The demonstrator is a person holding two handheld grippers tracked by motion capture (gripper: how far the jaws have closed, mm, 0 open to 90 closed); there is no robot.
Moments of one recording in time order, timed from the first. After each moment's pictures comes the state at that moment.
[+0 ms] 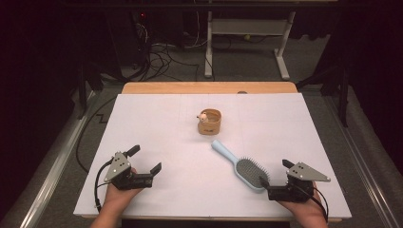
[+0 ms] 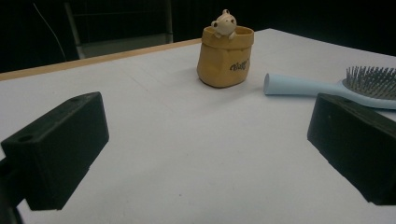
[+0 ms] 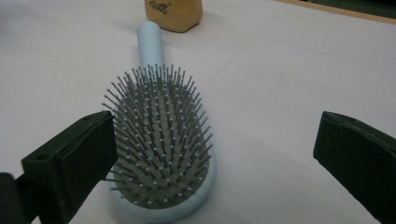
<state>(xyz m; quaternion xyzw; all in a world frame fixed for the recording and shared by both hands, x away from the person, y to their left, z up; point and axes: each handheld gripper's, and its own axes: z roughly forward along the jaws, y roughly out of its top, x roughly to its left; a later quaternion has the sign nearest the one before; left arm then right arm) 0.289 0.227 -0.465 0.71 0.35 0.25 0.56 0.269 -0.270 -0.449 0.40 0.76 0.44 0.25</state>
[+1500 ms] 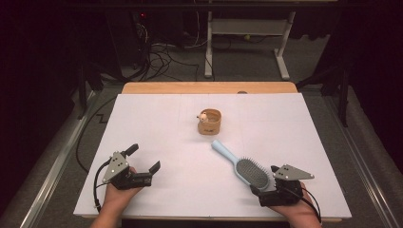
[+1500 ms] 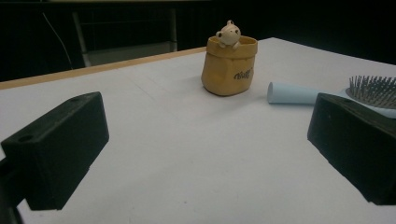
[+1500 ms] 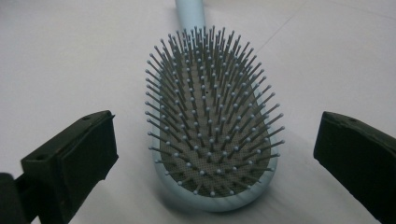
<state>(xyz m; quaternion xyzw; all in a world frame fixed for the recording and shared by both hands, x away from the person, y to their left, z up) 0.289 0.229 -0.464 0.70 0.35 0.26 0.57 0.269 -0.248 -0.458 0.38 0.81 0.40 0.20</state>
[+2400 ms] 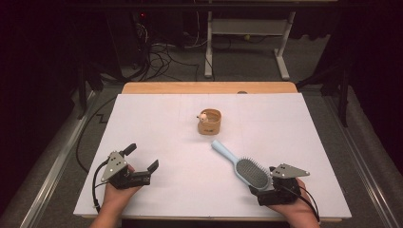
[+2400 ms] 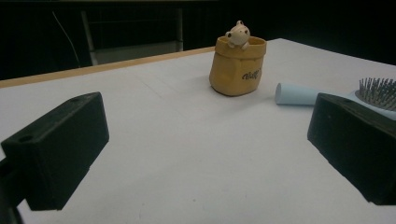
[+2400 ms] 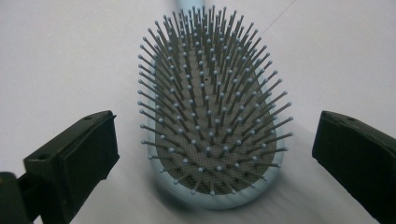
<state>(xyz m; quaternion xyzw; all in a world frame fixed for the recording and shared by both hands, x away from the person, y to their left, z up) 0.289 0.232 -0.464 0.69 0.36 0.27 0.56 0.275 -0.245 -0.463 0.39 0.82 0.38 0.18</state>
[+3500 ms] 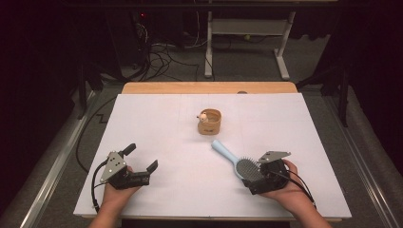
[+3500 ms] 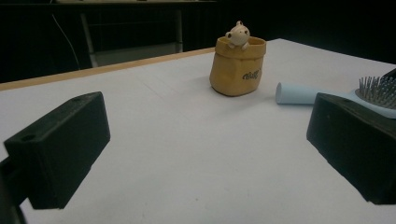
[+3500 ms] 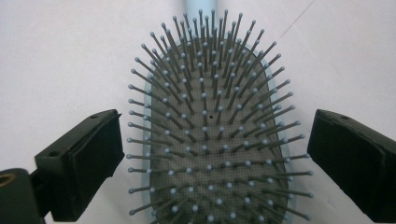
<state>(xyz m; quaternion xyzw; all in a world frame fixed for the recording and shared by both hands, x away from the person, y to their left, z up) 0.289 0.235 -0.465 0.70 0.35 0.27 0.57 0.311 -0.220 -0.450 0.39 0.86 0.30 0.13</state>
